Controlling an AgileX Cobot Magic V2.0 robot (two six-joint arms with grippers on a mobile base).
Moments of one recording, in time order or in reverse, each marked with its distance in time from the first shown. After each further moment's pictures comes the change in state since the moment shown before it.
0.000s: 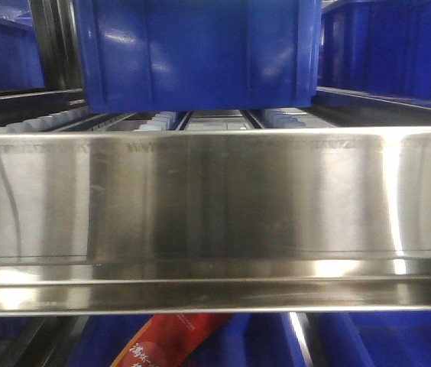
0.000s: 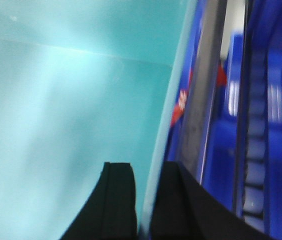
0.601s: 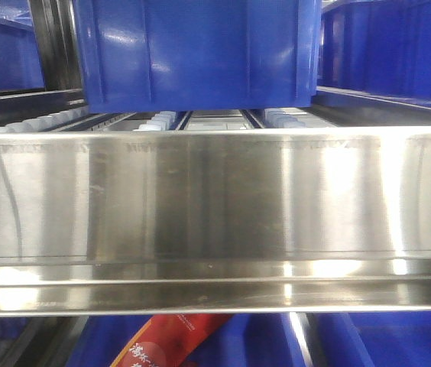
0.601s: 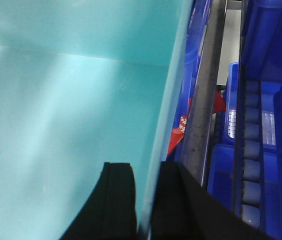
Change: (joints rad) left arm -0.002 -0.023 0.000 -0.012 -0.023 -0.002; right arm 0.000 -0.041 0.000 0.000 -0.039 0.000
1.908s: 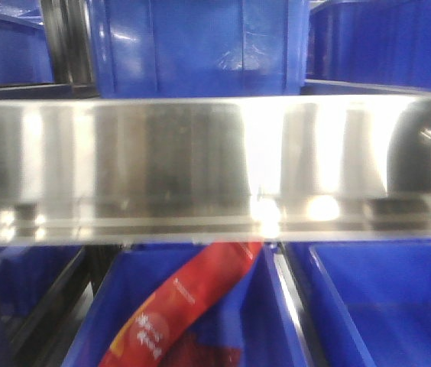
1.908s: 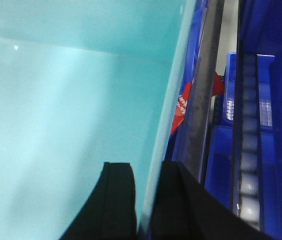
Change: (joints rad) left arm 0.000 0.000 0.000 0.004 -0.072 0.000; right arm 0.000 0.000 0.000 -0.004 -0.014 0.000
